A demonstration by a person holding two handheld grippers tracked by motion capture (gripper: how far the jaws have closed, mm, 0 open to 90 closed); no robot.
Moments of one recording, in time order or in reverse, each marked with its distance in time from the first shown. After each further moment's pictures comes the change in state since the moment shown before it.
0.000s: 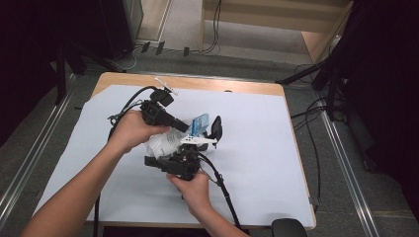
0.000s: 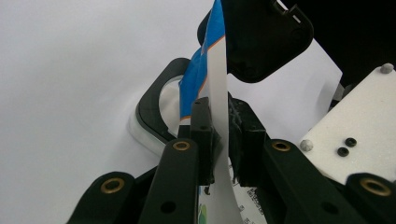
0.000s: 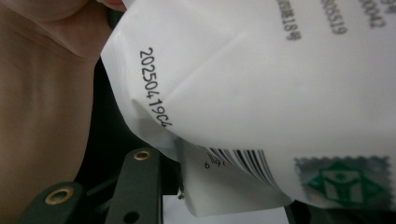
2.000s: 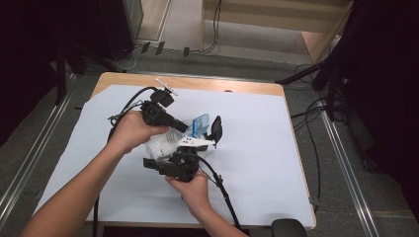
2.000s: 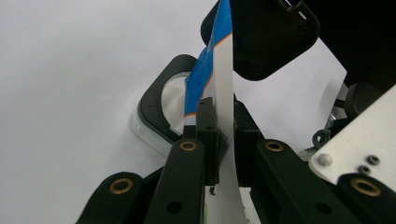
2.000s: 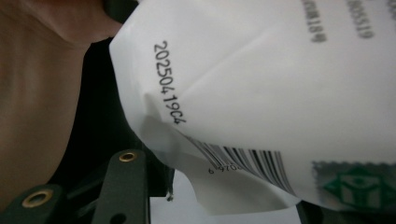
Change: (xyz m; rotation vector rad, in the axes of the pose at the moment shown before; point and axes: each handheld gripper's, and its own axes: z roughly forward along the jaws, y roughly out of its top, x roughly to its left) left arm 0.000 -0.001 0.002 0.011 0.014 -0.007; right arm 0.005 -0.003 0.003 0.011 -0.048 -0.086
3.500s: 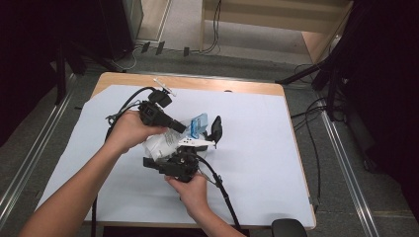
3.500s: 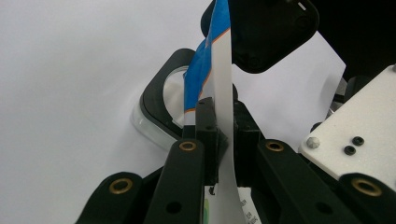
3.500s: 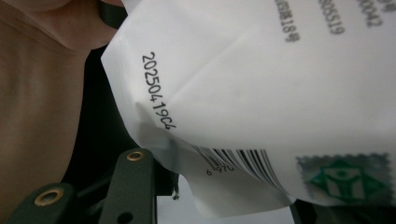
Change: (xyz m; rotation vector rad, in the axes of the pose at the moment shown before) left arm 0.003 -0.003 -0.004 0.008 -0.011 0.016; right arm -0.002 -0.002 0.001 -0.015 0.007 0.070
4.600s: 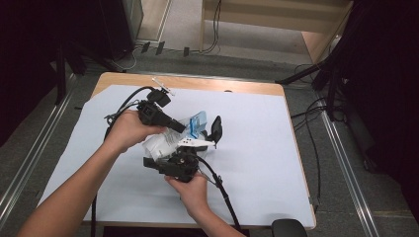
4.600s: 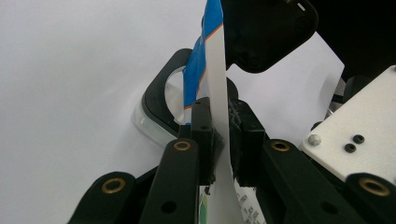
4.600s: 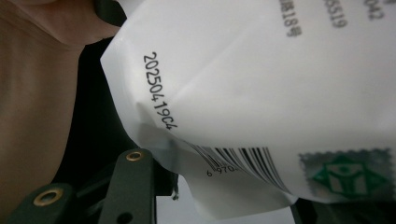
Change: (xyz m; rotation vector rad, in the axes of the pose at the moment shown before) left arm 0.002 -0.001 -0.003 -0.003 -0.004 0.001; right arm 0.000 0.000 0.000 0.002 -0.020 -0.019
